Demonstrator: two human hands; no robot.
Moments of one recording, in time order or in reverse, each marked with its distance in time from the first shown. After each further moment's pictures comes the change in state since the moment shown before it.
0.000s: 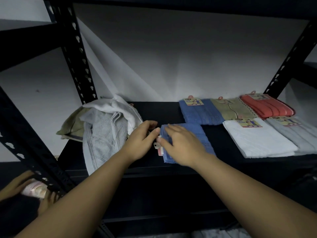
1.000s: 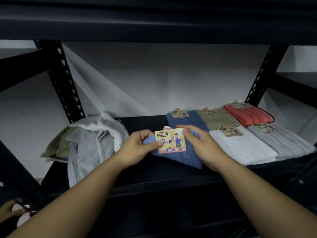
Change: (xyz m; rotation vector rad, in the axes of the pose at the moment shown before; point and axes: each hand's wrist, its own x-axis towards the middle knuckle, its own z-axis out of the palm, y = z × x) left_hand 0.024 0.045 0.005 -0.396 -0.194 0.025; right_hand -0.028 0.066 -0.059 0.985 0.198 0.136
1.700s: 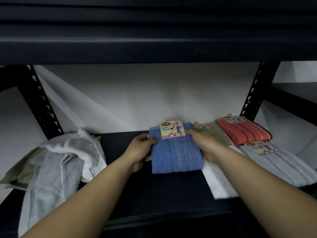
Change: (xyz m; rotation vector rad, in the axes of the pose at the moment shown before) left_hand 0.114 0.016 0.079 -0.385 0.279 -0.457; right_hand 0.108 0.020 -0.100 0.126 0.100 0.360
